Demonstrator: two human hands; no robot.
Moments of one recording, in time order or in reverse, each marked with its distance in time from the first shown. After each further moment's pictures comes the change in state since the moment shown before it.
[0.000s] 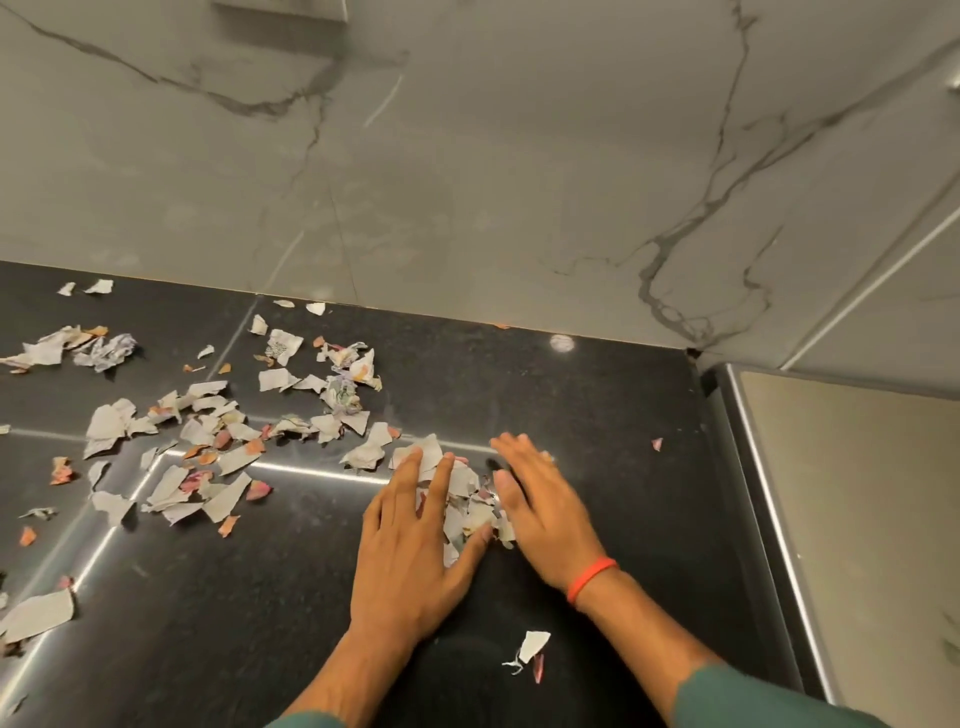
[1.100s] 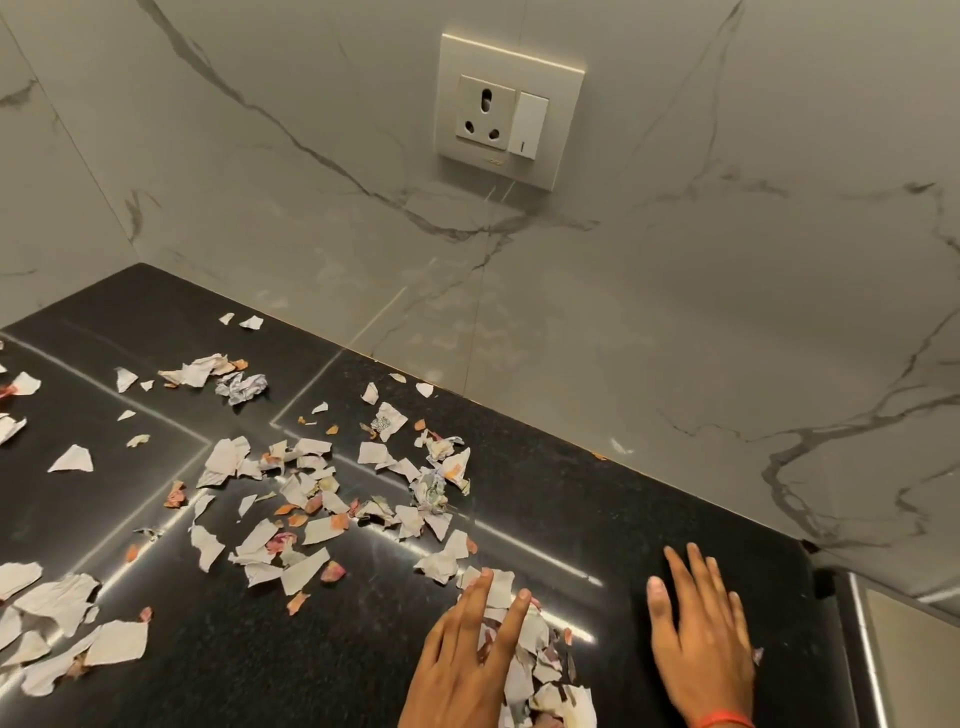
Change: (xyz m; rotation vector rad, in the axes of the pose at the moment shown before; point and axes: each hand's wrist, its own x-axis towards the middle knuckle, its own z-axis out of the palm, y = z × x) left_hand 0.010 -0.008 0.000 -0.053 0.066 0.016; right_hand 0.067 0.043 -0.057 -0.564 0.090 0.330
